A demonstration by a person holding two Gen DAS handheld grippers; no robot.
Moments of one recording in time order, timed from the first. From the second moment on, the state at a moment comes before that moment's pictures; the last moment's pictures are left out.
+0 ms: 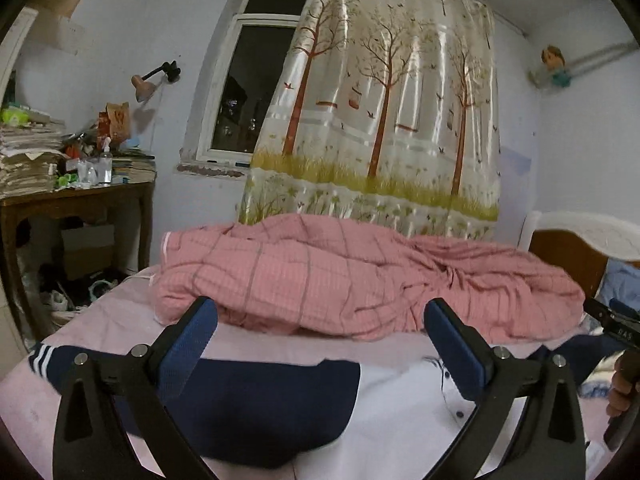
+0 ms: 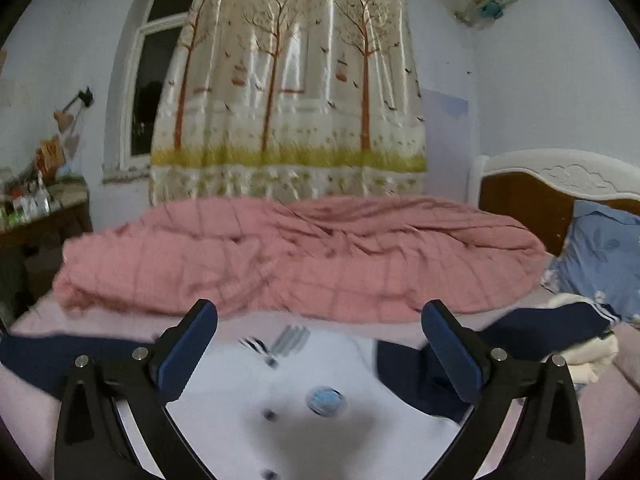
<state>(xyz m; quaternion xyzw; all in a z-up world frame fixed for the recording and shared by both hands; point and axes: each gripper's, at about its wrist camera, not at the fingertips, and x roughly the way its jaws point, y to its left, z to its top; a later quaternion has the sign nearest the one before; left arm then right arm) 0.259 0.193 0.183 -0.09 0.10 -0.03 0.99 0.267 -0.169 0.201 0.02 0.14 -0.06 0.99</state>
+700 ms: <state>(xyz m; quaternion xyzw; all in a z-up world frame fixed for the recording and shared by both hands) 0.319 0.444 -0.038 -0.40 0.29 0.17 0.85 0.364 -0.120 0.066 -0.08 0.27 -0.06 0.96</state>
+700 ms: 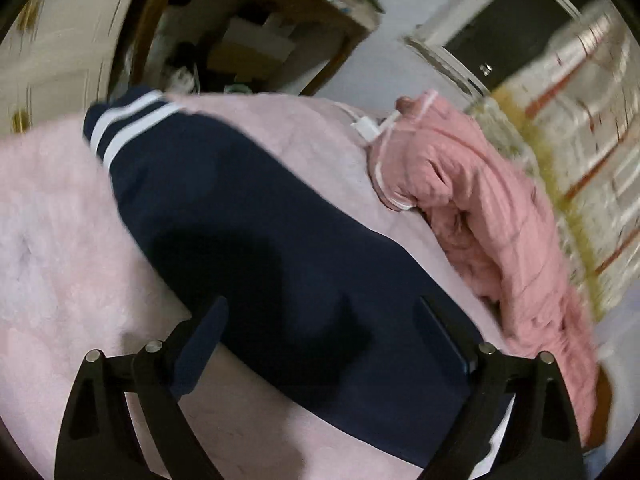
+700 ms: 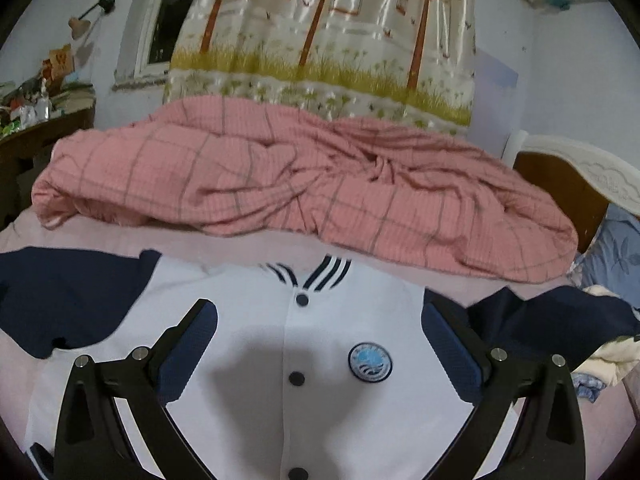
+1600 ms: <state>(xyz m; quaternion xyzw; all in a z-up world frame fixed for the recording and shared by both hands) 0.328 0.493 -0.032 -0.33 0.27 0.33 0.85 0.426 -0.177 -0.020 0.03 0.44 0.00 0.90</state>
